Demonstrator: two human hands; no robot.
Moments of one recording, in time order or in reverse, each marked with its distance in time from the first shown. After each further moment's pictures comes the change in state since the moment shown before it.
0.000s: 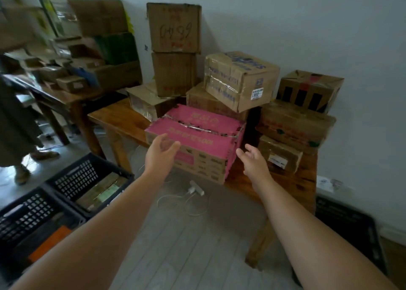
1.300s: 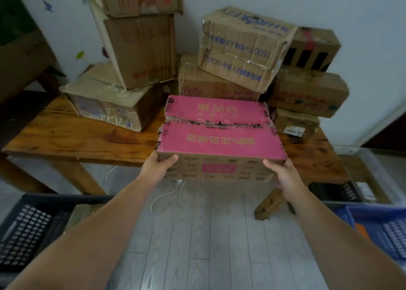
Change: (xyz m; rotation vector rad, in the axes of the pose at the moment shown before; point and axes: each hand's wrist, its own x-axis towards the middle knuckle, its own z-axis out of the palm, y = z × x) left_hand 0.277 -0.127 -0.057 0.096 -0.730 -0.195; right_hand 0.053 0.059 0.129 0.181 0.530 0.274
